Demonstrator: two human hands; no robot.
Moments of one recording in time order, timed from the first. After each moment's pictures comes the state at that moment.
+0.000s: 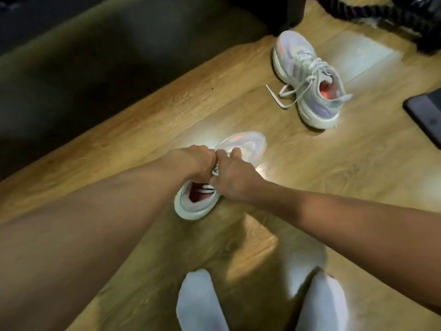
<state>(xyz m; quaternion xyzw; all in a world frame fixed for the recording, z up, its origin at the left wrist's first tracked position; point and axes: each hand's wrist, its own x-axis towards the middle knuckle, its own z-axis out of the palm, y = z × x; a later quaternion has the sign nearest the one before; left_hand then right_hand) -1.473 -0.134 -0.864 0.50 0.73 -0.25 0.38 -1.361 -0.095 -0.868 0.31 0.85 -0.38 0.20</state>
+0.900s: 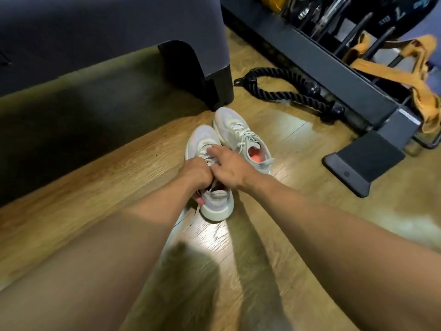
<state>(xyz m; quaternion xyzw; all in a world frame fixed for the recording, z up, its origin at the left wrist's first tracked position) -1.440 0.010 -0.864 0.23 0.84 0.15 0.46 -1.358 0.076 -0.858 0.32 0.88 -0.33 0.08</state>
